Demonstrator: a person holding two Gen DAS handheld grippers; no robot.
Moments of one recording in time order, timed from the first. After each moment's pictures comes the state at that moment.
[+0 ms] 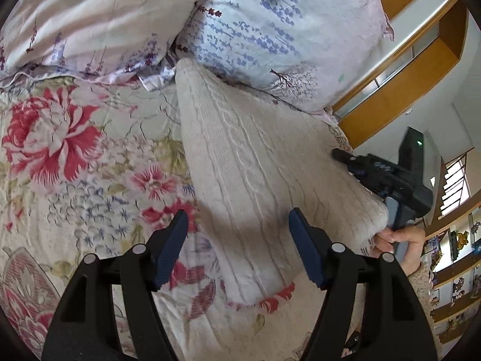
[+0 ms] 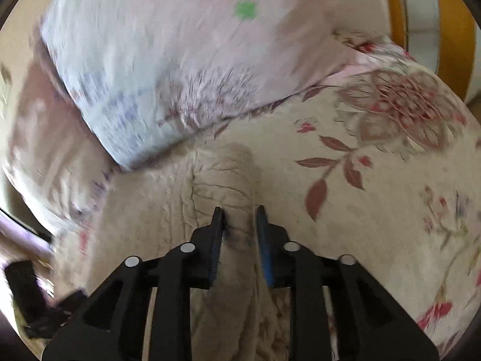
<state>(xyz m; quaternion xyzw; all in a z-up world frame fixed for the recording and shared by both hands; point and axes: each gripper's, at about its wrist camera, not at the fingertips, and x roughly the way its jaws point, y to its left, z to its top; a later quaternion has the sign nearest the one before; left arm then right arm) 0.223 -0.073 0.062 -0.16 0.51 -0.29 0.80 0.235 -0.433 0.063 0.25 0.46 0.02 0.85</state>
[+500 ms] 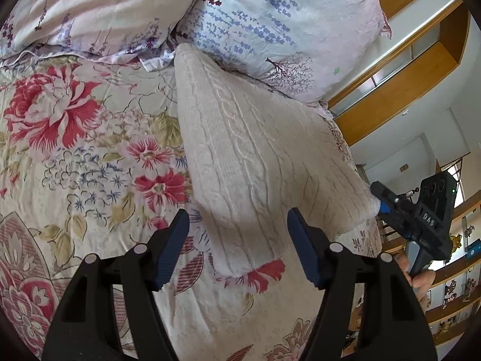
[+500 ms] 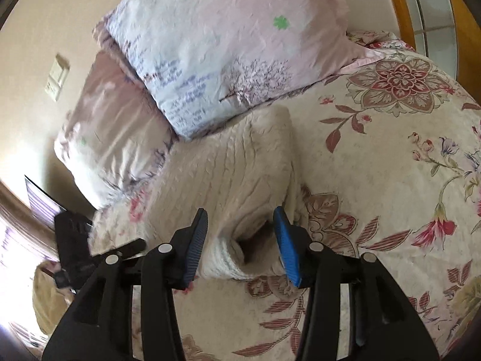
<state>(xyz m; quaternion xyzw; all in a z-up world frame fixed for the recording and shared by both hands) 0.208 -0.071 0.065 -0.17 0.52 -0.29 0.79 0.148 -0.407 0.093 0.25 0.44 0.10 0.85</state>
